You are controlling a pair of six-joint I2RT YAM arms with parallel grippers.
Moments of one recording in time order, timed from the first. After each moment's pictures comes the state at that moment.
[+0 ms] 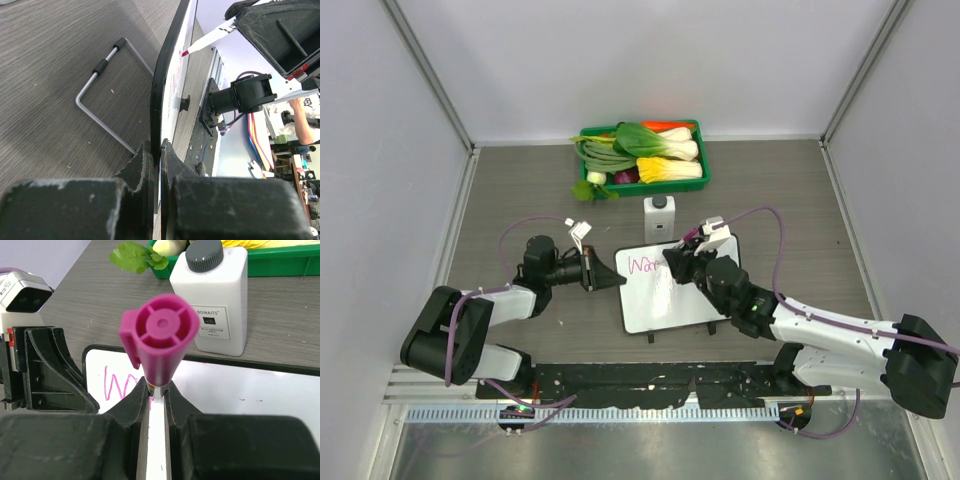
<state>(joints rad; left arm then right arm) -0.33 1.38 0.34 0.73 0.94 -0.66 0.97 1.05 0.51 0.36 0.46 0.45</state>
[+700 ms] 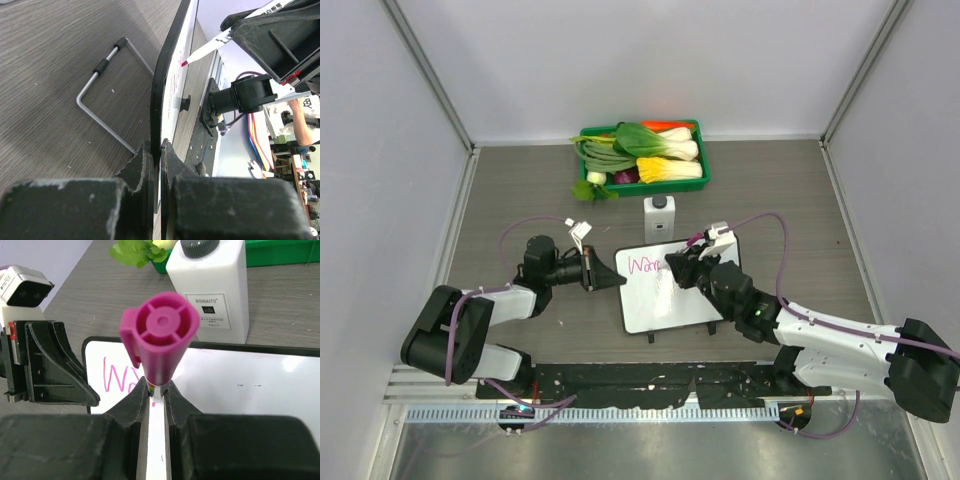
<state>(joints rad) -0.33 1.38 0.34 0.73 0.94 -0.66 0.97 1.01 0.45 0.38 0.43 0.50</state>
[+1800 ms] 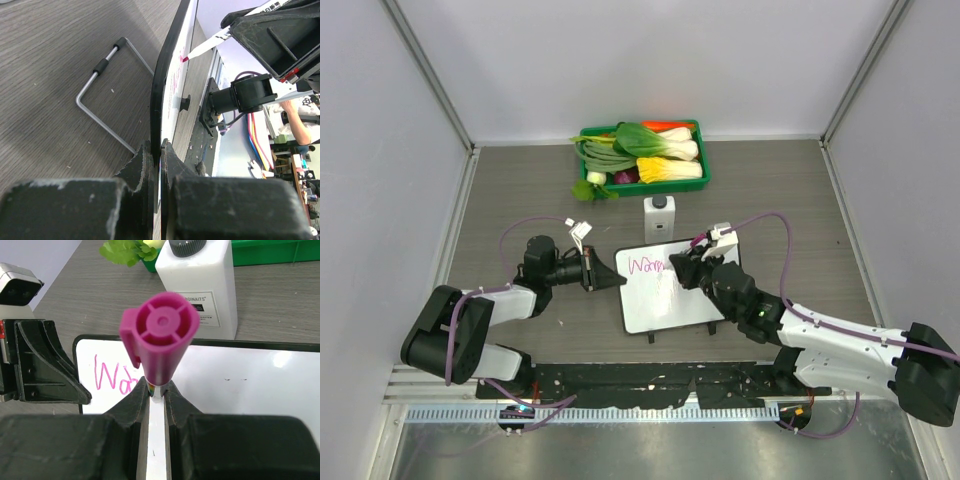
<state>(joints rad) -0.33 1.38 0.34 0.73 0.94 -0.66 0.97 0.98 0.45 0.32 0.46 0.49</state>
